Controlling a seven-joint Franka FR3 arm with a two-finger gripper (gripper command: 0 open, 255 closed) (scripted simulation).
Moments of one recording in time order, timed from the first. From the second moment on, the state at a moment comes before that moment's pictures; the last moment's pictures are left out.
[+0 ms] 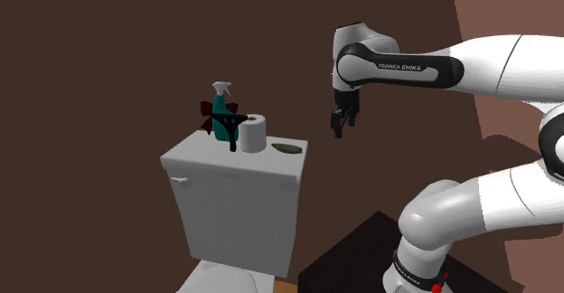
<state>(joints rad) 0.01 -0.74 0.04 -2.31 -0.12 1.59 -0.15</state>
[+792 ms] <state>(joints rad) 0.12 -0.44 0.08 -2.15 -0.07 1.74 -0.31</state>
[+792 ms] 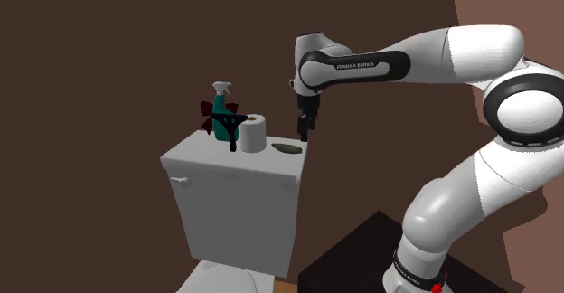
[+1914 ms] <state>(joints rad) 0.18 -0.27 0.11 -2.12 -0.04 1.89 -0.41</state>
